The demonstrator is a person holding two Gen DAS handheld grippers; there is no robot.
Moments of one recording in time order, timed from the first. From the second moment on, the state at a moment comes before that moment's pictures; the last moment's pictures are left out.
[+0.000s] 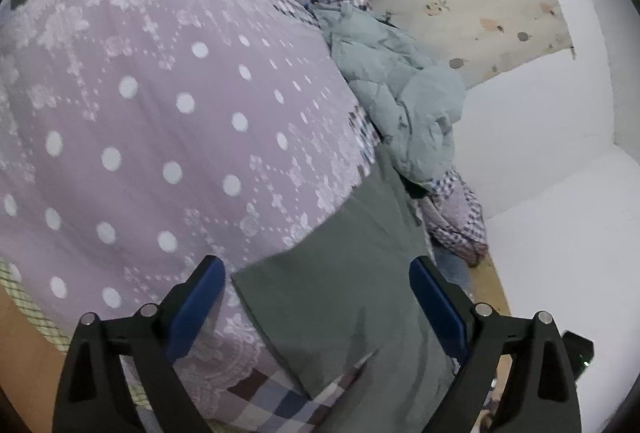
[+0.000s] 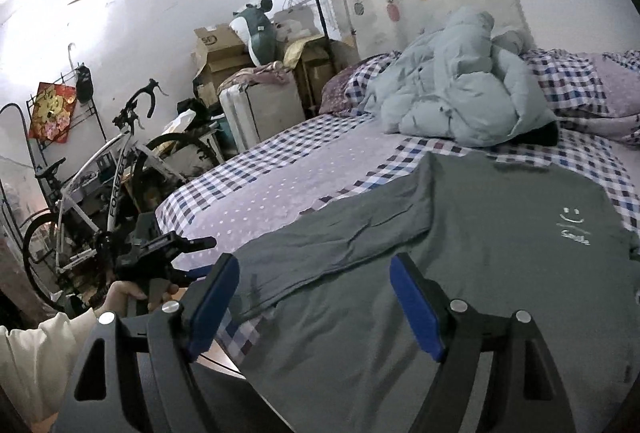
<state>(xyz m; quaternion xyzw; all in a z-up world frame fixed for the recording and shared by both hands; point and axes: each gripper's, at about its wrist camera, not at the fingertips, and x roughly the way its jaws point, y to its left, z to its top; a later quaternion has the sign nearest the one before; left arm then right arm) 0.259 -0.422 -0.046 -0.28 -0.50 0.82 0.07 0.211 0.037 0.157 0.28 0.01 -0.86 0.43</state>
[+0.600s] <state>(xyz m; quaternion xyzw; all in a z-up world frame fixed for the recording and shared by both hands) 0.267 -0.422 -0.061 -0.23 -0.53 0.80 0.16 0.205 -0.045 0.110 0.30 0.08 -0.83 0.47</state>
